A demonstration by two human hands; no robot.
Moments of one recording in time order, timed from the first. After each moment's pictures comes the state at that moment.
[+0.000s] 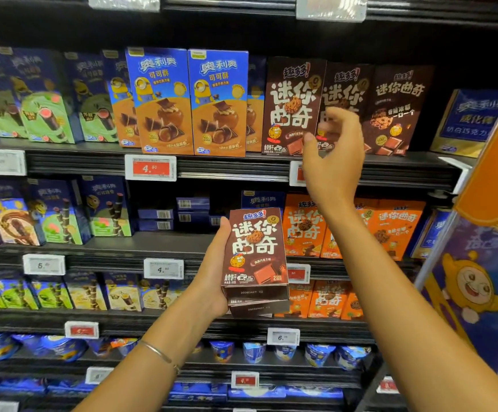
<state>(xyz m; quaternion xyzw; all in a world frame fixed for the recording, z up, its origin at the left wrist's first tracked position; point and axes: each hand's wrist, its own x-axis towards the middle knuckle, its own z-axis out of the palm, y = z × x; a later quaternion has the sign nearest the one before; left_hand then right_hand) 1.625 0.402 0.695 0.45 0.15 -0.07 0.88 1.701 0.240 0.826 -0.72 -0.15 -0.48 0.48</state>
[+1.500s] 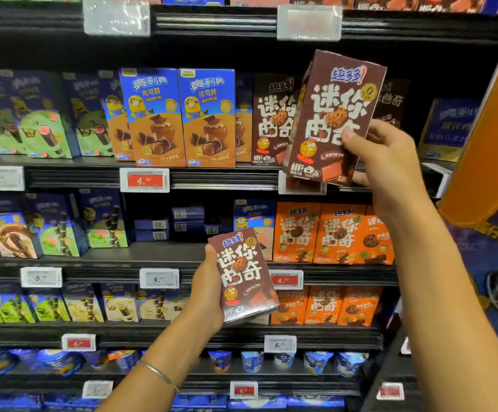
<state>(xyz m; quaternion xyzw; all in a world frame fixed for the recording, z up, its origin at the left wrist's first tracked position) 1.610 0.387 0.698 0.49 0.26 0.02 0.83 1.651 0.168 0.865 -0.68 -0.16 -0.23 0.68</state>
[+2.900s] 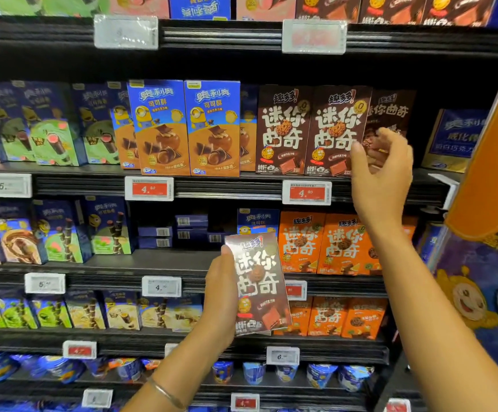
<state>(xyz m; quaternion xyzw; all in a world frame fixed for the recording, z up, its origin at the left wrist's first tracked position) 1.606 0.368 0.705 0.57 0.16 0.10 0.80 1.707 0.166 0.833 -0.71 -0.10 -0.48 0.51</state>
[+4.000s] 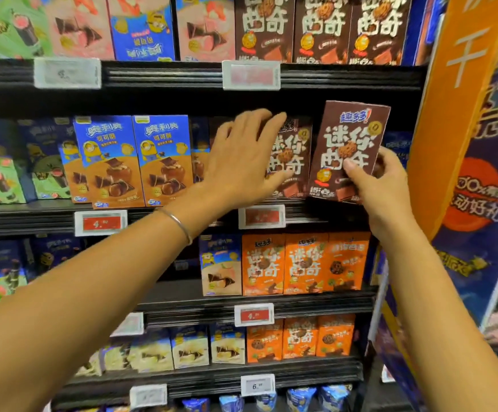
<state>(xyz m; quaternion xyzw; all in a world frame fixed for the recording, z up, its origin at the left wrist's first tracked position) 1.707 0.323 0.908 0.86 -0.20 0.47 -0.05 1.703 0.087 0.862 -0.66 -0.09 -0.34 0.66</state>
